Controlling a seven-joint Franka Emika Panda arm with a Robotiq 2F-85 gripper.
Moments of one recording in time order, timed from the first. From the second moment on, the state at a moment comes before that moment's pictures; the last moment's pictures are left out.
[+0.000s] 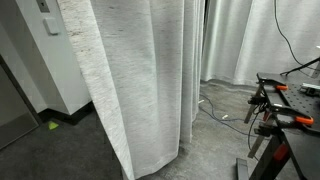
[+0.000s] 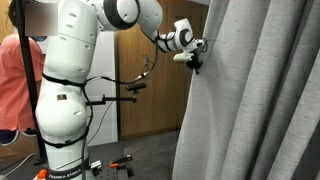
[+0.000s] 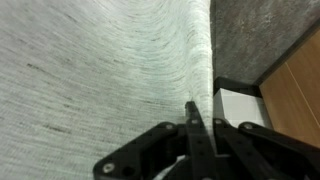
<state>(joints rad) 0.30 0.26 0.16 -1.61 -0.29 2.41 0.30</state>
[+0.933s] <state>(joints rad) 0.40 0.26 0.25 -1.58 -0.31 2.38 0.24</state>
